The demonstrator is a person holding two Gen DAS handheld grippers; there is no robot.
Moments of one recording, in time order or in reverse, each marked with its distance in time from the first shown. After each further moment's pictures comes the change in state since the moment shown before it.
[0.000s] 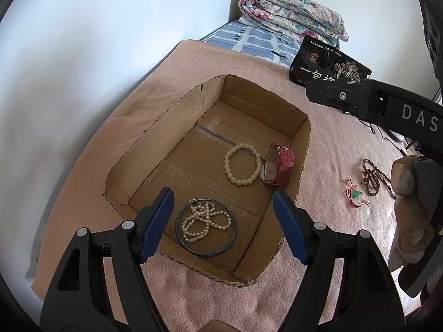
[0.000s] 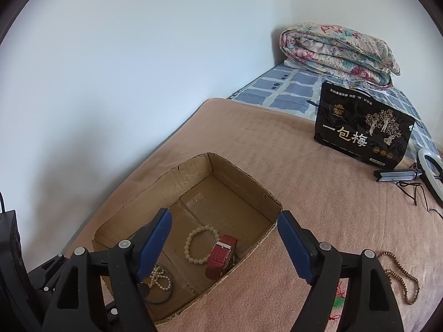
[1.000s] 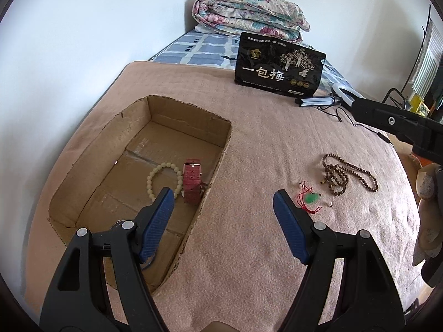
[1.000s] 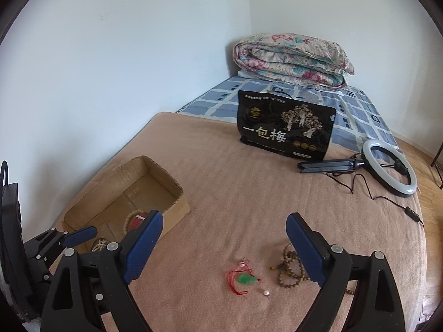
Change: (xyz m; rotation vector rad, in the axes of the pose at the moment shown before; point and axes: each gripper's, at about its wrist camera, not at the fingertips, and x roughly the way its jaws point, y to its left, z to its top) left arm 0.005 -0.102 0.007 0.152 -0.037 -0.076; right arm -0.084 -0.112 -0.032 0.056 -0.055 -0.143
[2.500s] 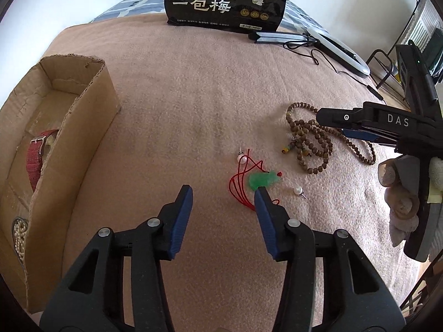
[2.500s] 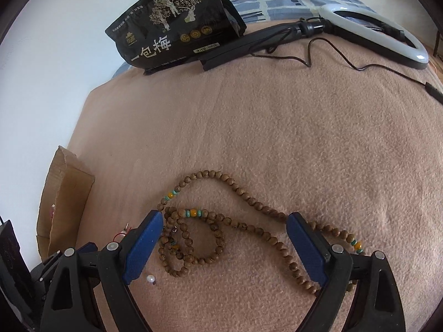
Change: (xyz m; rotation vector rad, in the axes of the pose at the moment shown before) left arm 0.109 -0.098 -0.018 0.073 0.223 -0.108; right arm 0.120 -0.179 -0.083 0.378 0.321 0.112
